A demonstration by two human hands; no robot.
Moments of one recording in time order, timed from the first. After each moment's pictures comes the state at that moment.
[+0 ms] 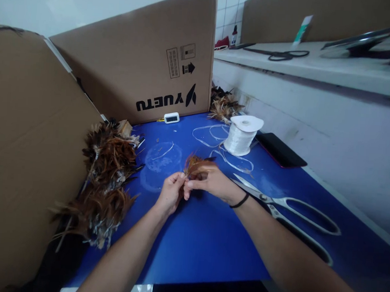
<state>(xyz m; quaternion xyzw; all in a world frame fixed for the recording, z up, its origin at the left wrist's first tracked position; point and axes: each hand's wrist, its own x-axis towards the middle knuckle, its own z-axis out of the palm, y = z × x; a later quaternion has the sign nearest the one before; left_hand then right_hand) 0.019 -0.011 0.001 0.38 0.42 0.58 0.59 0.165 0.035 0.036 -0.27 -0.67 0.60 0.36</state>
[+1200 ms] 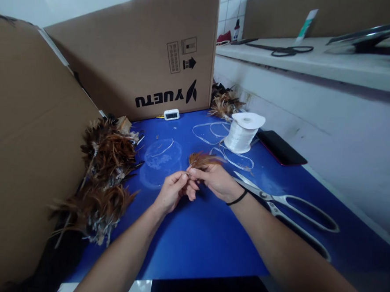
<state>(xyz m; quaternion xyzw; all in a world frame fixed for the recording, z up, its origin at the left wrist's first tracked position) 0.018 -0.019 0.012 0.41 0.36 0.54 0.64 0.160 0.032 0.031 -0.22 -0.53 0.73 0.37</state>
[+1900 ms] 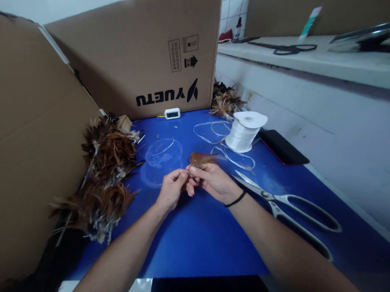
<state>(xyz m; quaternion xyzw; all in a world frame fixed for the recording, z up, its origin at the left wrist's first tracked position) 0.019 -0.015 0.001 0.44 0.38 0.59 0.56 0.152 0.027 0.026 -0.21 -0.43 0.80 0.37</state>
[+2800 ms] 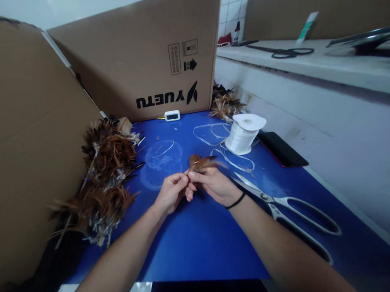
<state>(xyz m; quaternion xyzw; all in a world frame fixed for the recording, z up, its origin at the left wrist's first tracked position) 0.016 -0.018 0.006 0.41 0.37 0.56 0.62 0.156 0.028 0.026 -0.19 -0.48 0.79 0.34</state>
